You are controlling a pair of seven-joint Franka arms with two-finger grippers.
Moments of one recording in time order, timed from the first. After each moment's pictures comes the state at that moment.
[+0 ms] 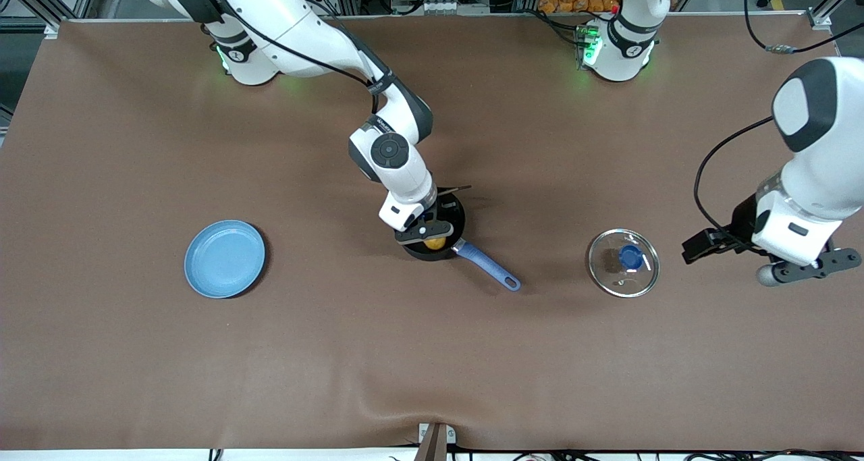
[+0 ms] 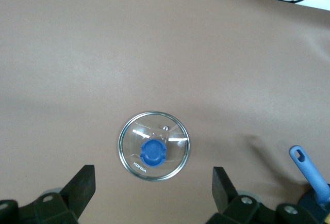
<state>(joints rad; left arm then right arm) -0.01 0.25 -0.10 -1.55 0.00 1.92 -0.31 0.68 0.76 0.10 -1.63 0.06 2.62 0.58</state>
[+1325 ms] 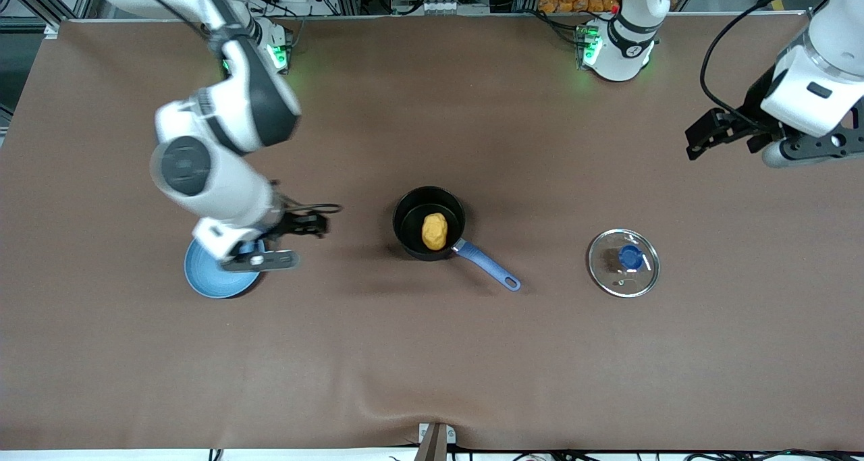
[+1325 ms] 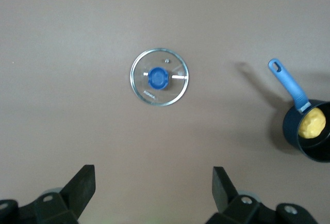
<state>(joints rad) -0.02 -0.02 -0.18 -1.57 0.01 1.56 -0.31 0.26 0.37 0.08 -1.53 0.05 1.85 0.26</state>
